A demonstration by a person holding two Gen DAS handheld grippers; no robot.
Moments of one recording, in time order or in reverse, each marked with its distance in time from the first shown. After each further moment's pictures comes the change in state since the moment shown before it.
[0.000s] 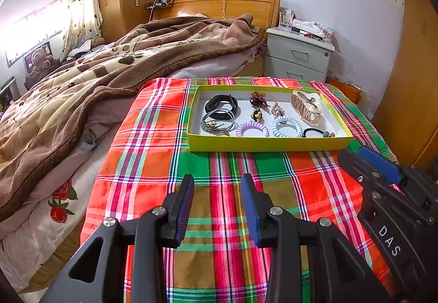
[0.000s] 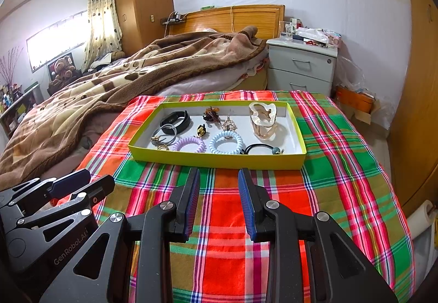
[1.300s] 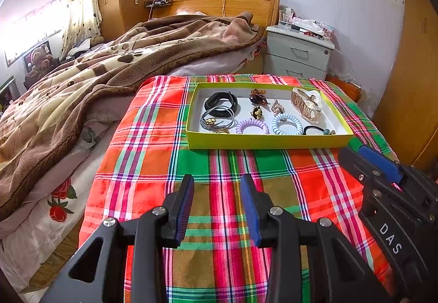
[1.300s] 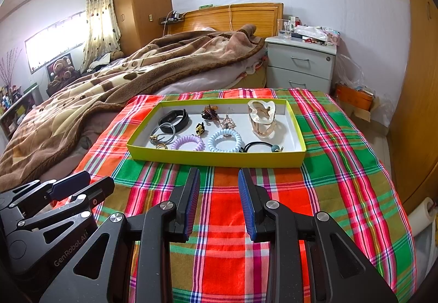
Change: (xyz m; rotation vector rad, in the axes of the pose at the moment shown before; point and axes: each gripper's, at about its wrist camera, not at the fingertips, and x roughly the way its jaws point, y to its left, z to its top) left arm 0.002 -0.001 -0.003 0.003 0.008 -0.002; right arm 0.003 -0.002 -0.001 0.003 0.005 -0.002
